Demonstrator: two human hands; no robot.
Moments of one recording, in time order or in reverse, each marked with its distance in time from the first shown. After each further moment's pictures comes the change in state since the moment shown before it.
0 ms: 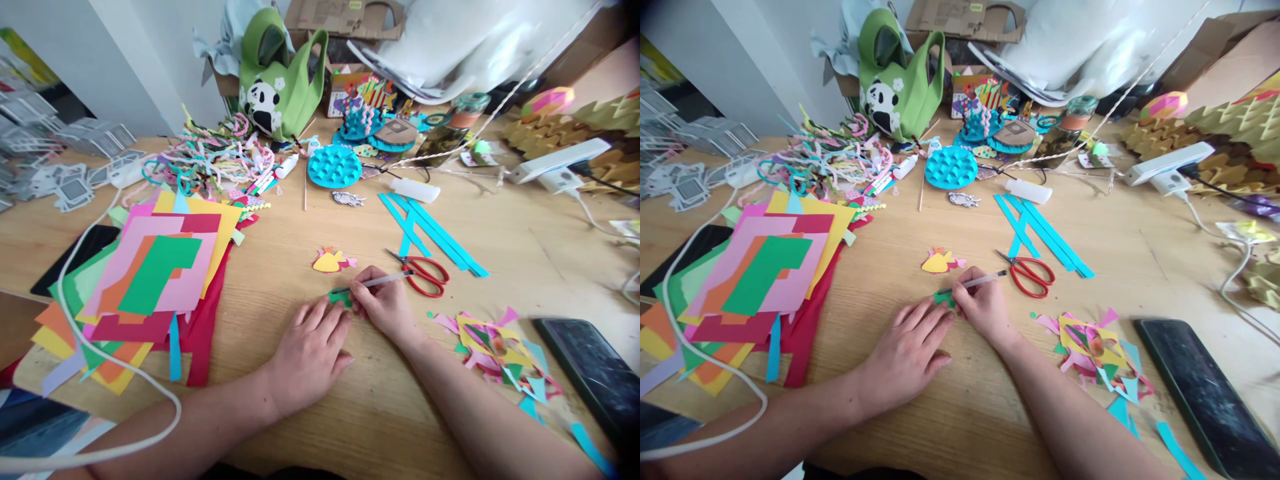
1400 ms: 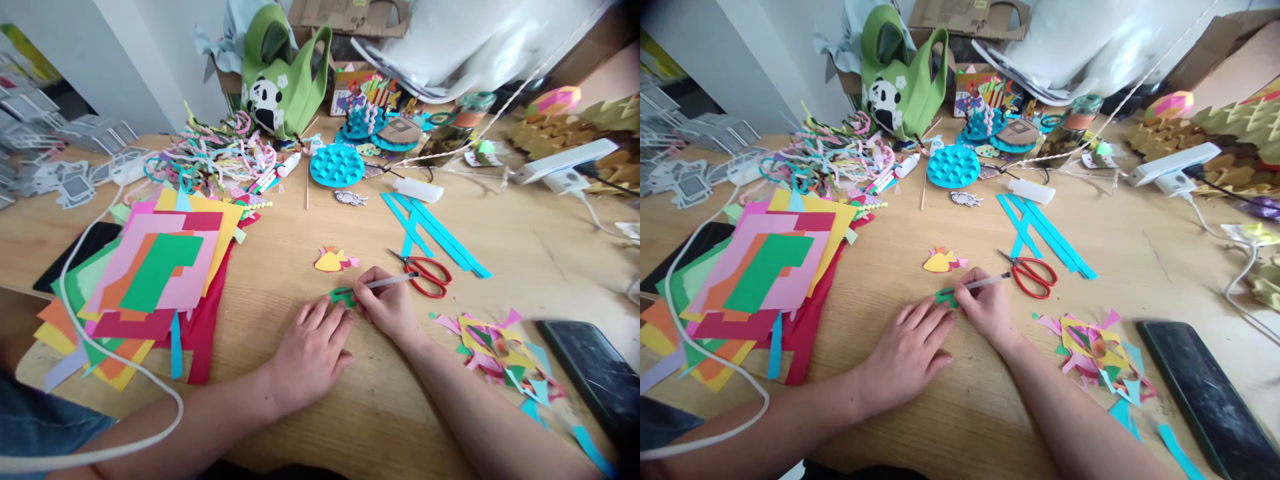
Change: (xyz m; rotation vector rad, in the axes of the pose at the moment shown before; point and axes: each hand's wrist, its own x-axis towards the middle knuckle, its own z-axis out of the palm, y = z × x) left_hand -0.001 -0.001 0.002 0.008 0.027 0.011; right_hand -0.002 -0.003 0.000 -0.089 0.038 -0.055
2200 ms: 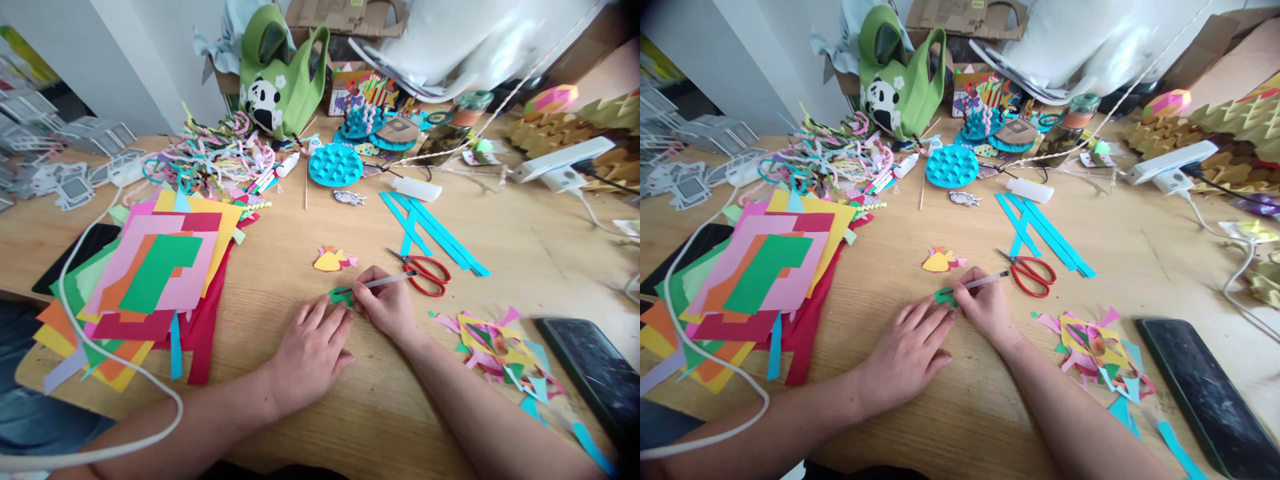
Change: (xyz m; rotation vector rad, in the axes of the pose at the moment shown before) left_hand -0.001 0.000 0.001 0.012 -0.016 0.004; right_hand 0.000 0.000 0.000 -0.001 -0.003 0.014
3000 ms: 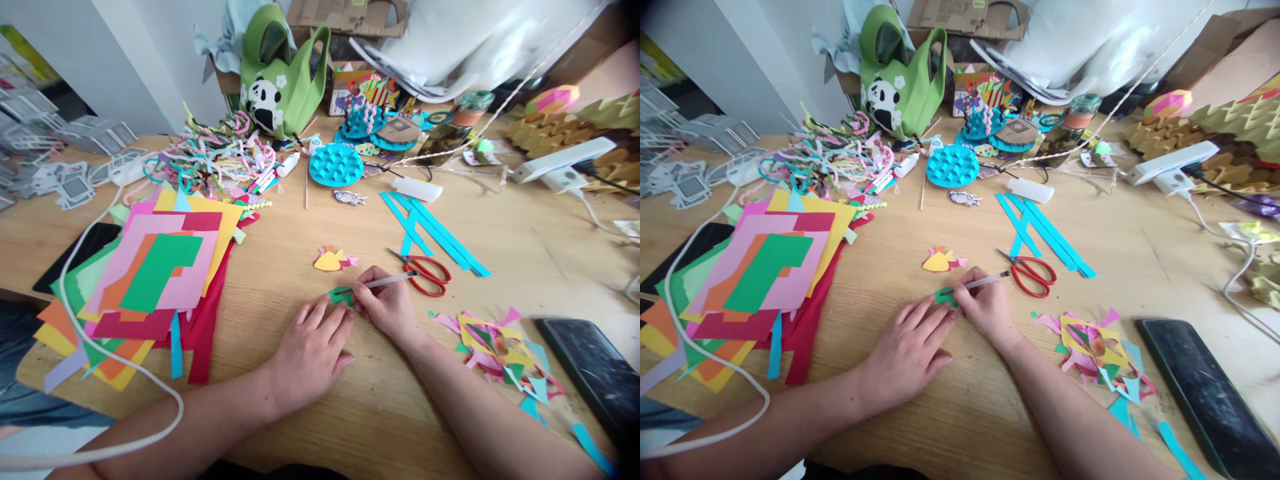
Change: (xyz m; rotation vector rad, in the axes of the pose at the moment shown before) left_hand 0.001 0.001 -0.001 -0.008 -0.002 -0.001; right_hand 0.000 0.001 0.000 -0.007 0.003 0.003
